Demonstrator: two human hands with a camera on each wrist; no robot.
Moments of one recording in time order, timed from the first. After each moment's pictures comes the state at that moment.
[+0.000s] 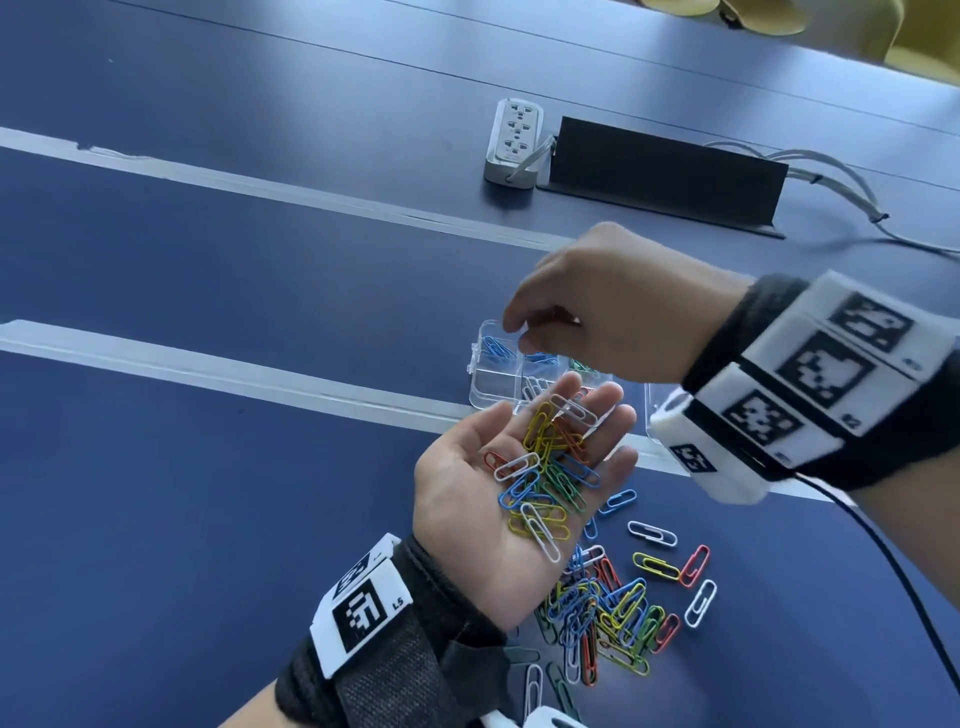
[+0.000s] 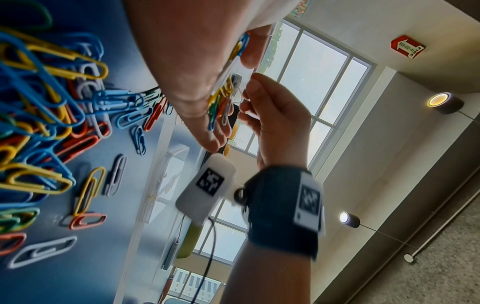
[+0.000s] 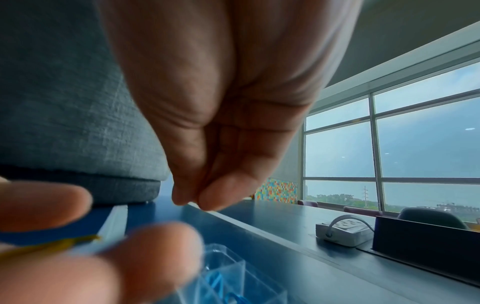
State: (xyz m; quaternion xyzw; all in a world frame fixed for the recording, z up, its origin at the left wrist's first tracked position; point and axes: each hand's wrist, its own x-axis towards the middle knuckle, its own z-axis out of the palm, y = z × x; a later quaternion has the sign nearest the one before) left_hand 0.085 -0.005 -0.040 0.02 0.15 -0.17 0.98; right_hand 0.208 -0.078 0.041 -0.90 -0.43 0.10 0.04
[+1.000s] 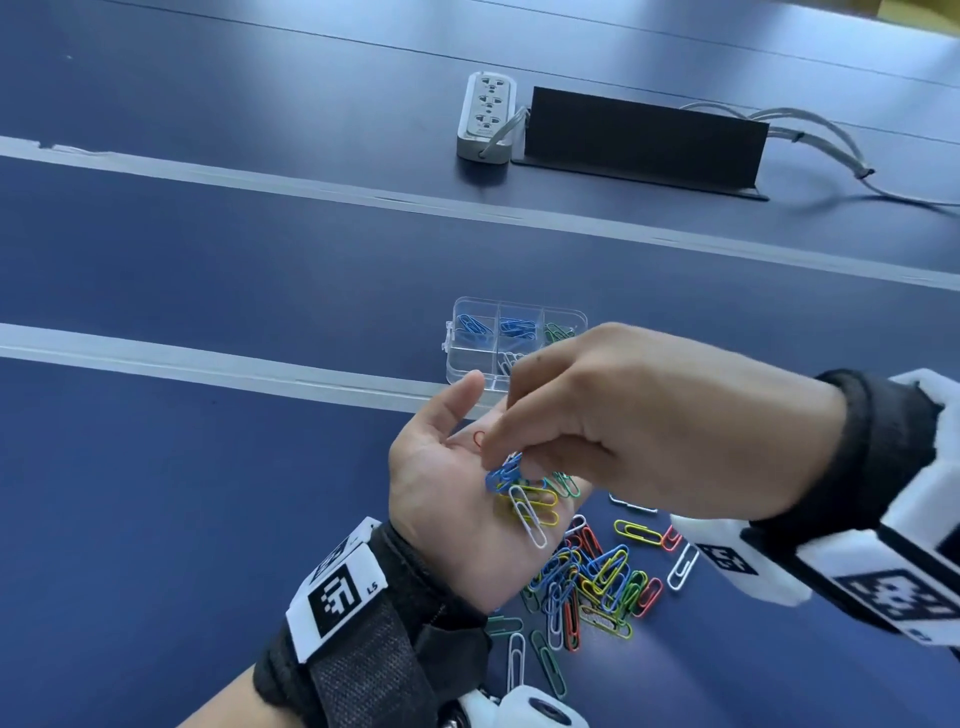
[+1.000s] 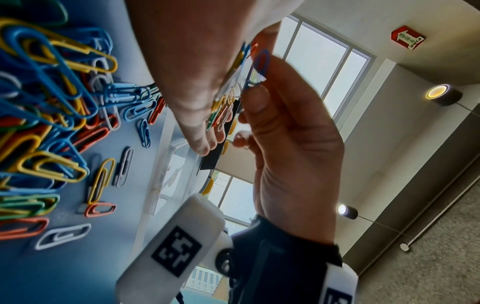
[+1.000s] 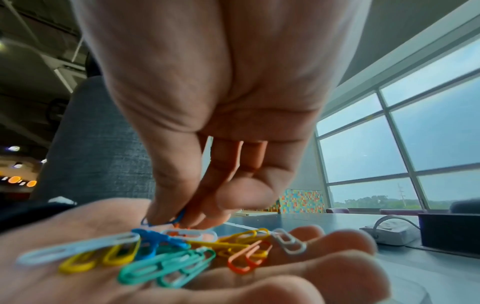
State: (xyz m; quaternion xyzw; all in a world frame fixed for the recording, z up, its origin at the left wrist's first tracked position) left_hand 0.084 -0.009 -0.048 0.07 0.15 -0.17 0.97; right_hand 0.136 -0.114 0.048 -0.83 -0.51 0.19 0.09
